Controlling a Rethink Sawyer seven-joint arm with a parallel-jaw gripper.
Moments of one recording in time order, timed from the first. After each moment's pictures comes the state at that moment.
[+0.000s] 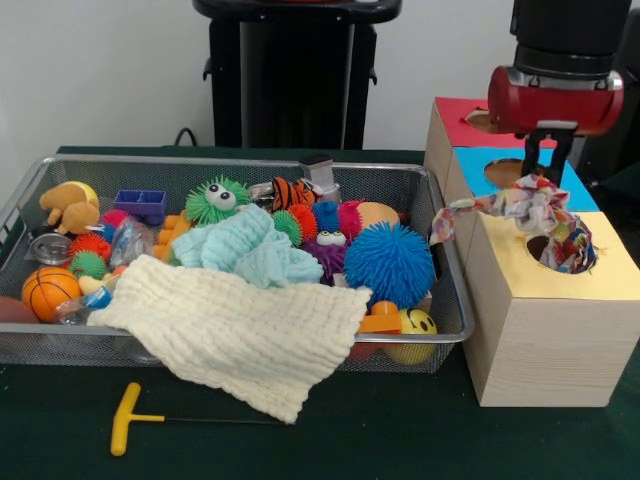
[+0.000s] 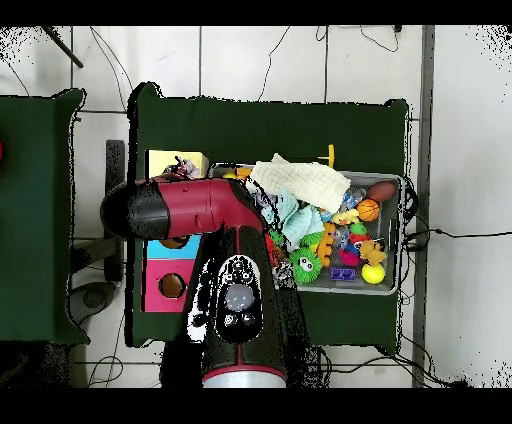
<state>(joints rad) 0.04 -0.66 0.00 1.49 -0.07 0.55 1.83</state>
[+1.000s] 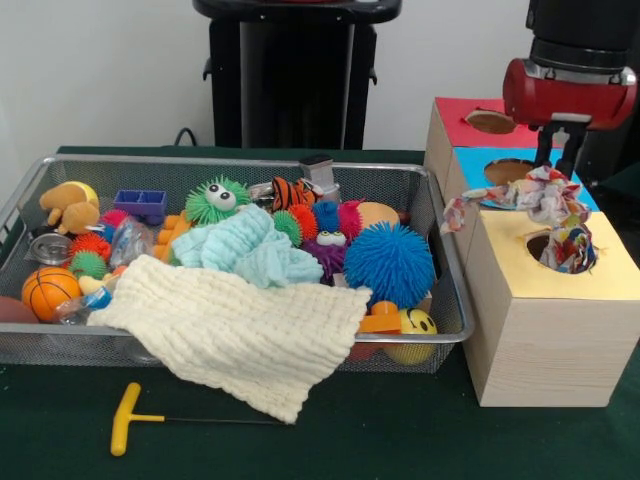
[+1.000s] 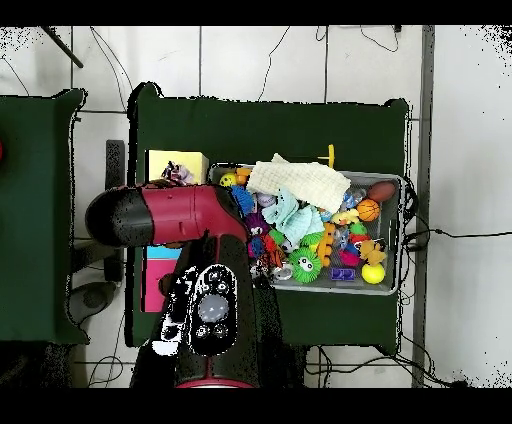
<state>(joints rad) 0.12 -0.65 -0.08 1.49 -0.01 0.55 1.83</state>
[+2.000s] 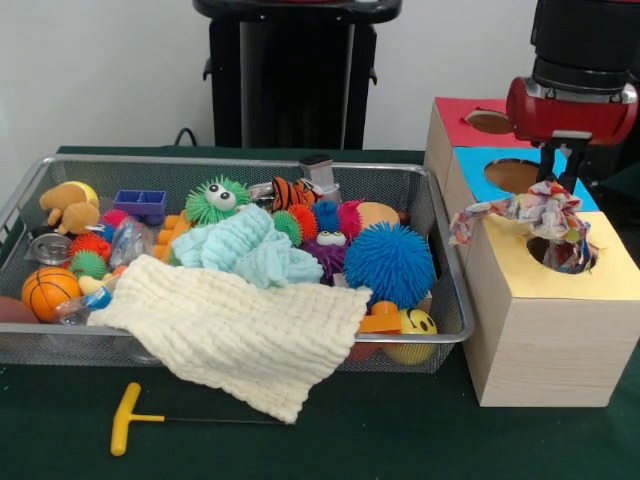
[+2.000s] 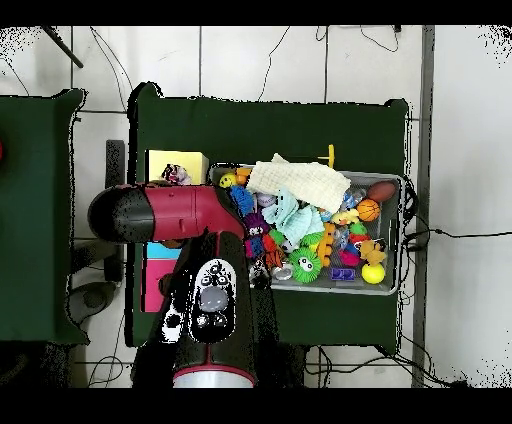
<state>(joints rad) 0.13 -0.61 -0.09 1.48 0.04 0.55 1.83</state>
